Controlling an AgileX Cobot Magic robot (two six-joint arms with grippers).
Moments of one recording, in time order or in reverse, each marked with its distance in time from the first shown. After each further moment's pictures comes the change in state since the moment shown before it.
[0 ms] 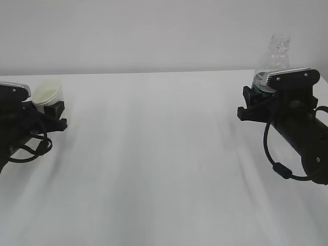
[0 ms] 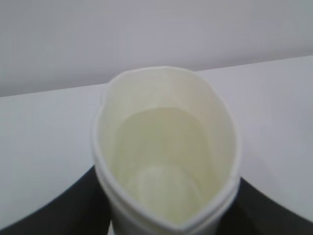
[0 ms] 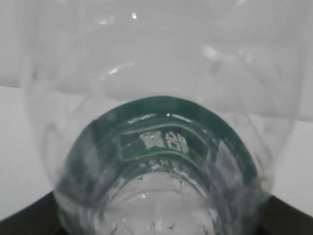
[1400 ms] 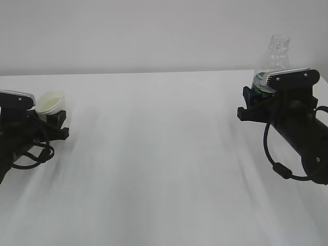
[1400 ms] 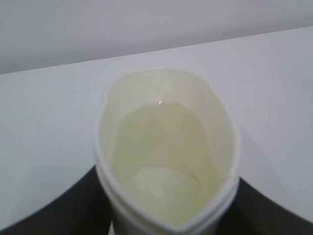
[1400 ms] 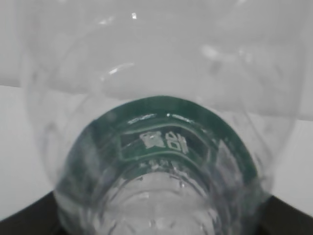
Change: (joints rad) left arm 0.000 0.051 0.000 -0.001 -0.002 0.029; right arm 0.000 0.000 0.000 0.000 0.002 0.000
